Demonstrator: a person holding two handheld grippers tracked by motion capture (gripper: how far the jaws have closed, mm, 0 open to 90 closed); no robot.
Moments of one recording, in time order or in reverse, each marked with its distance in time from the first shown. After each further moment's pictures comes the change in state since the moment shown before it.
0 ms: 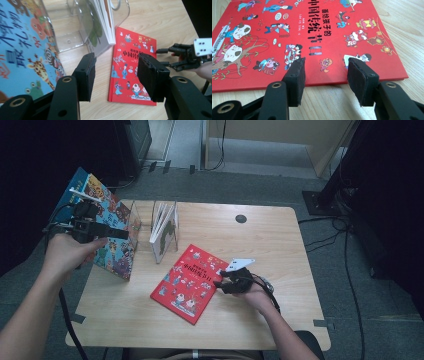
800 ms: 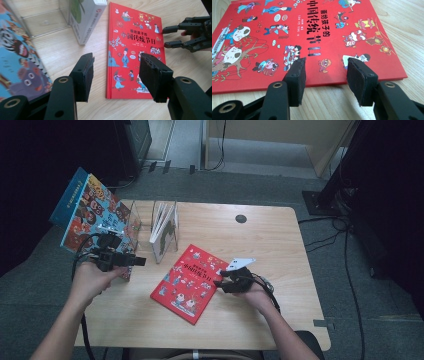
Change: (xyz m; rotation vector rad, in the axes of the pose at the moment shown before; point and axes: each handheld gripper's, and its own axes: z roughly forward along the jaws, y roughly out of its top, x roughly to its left) left arm -0.005 -0.055 0.070 0.021 -0.034 0.083; right arm -0.002 0.000 0.000 -0.006 0.004 0.012
